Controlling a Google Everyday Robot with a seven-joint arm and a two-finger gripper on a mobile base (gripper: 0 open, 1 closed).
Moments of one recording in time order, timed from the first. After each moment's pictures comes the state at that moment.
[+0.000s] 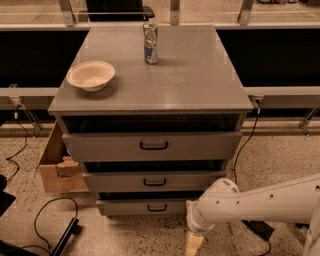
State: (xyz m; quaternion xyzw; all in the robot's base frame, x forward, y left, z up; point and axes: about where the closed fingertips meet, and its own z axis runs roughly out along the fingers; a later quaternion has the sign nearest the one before) arm 0.427 -0.106 0.420 -0.67 0.74 0.06 0.11
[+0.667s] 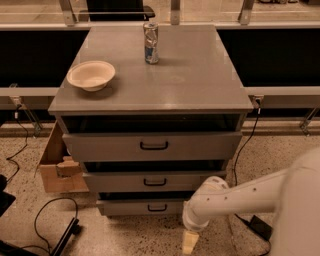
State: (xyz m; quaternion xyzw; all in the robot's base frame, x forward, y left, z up) arm 0.439 -0.105 0.393 -0.66 0.74 0.05 0.09
